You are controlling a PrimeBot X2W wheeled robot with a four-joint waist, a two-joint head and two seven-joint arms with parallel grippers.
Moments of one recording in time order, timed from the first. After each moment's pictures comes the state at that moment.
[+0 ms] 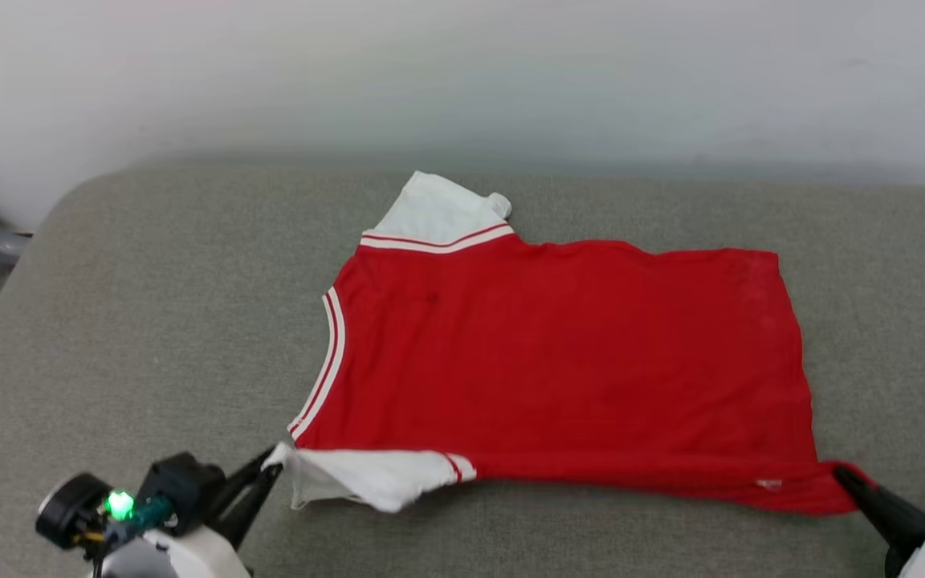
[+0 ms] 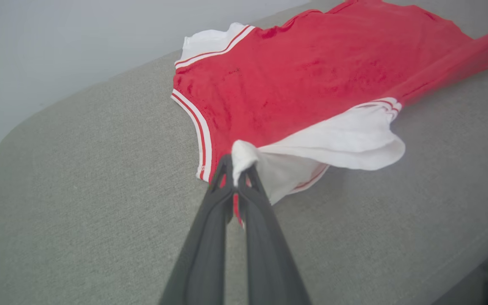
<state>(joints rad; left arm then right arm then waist) -0.13 0.85 -0.75 -0.12 -0.65 0.16 -0.05 -0.01 -0.70 0.38 0.24 1.16 0.13 0.07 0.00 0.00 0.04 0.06</state>
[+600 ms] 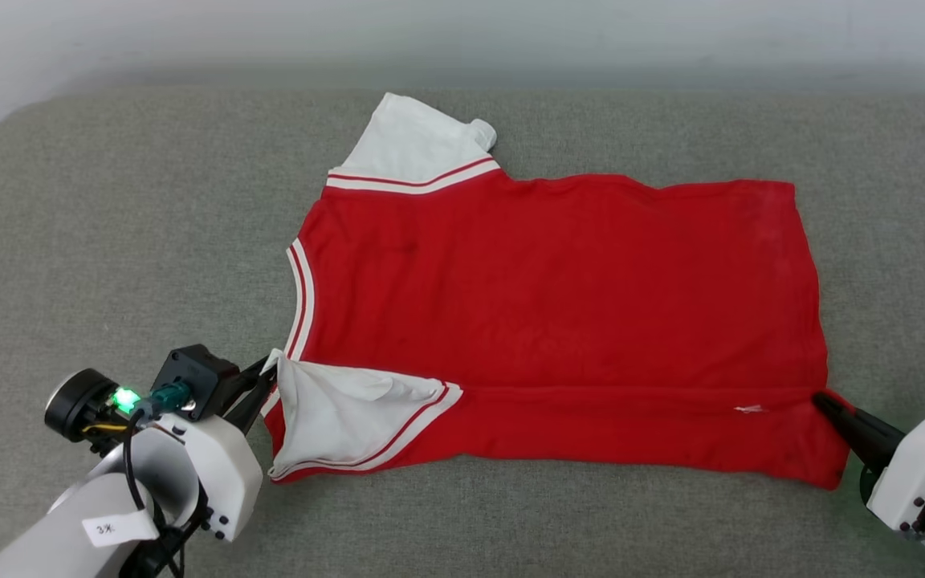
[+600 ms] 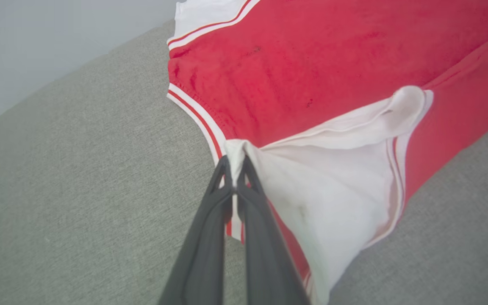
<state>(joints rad) -0.41 0.75 -0.76 0.13 -0.61 0.05 0.02 -0.22 -0.62 0.34 0.30 1.02 0.13 0.22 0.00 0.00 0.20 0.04</state>
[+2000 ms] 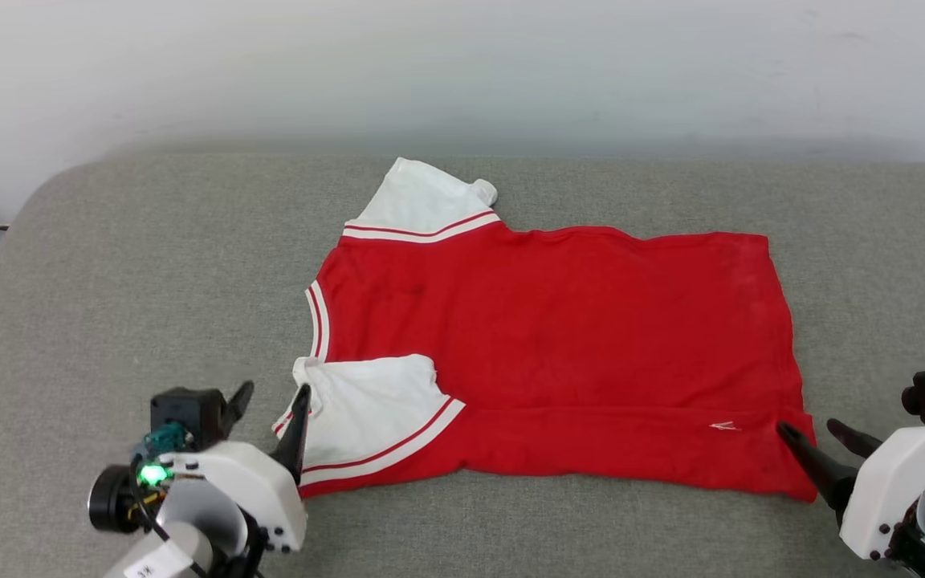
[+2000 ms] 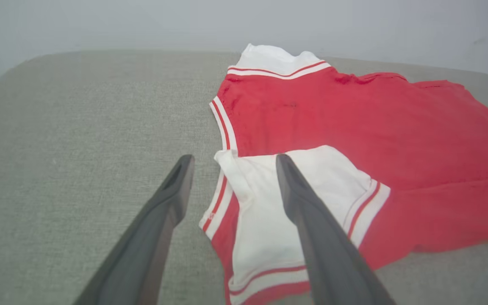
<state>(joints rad) -0.31 0.52 -0.63 0.27 -0.79 0.26 -0.14 -0.09 -0.37 0.04 0.12 0.63 0.13 0.49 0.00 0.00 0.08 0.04</state>
